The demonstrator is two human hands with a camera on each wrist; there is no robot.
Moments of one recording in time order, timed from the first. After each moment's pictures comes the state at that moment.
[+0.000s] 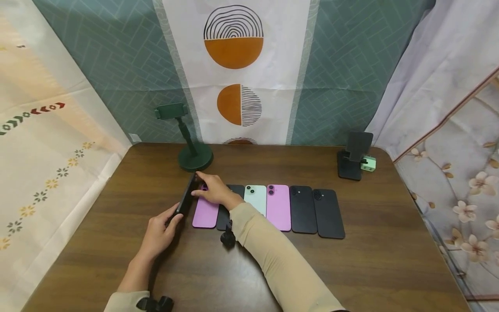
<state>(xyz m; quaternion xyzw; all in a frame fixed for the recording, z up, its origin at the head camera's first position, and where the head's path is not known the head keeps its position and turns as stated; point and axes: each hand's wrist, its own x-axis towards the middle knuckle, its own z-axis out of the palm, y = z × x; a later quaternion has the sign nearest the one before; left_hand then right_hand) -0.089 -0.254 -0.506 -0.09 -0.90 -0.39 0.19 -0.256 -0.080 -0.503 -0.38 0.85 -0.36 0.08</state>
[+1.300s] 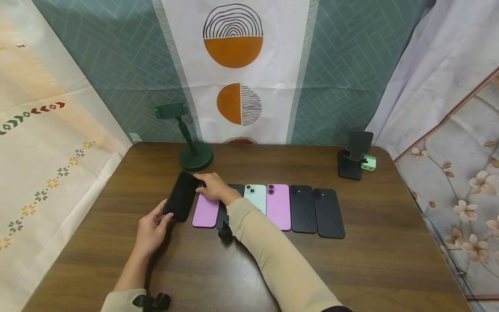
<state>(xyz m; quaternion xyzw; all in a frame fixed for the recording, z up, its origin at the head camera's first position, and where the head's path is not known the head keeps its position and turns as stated) -0.087 -0.268 -0.510 -0.01 -0.86 -0.48 0.20 -0.262 -0.084 -0.493 -0.40 0.86 -0.30 0.11</state>
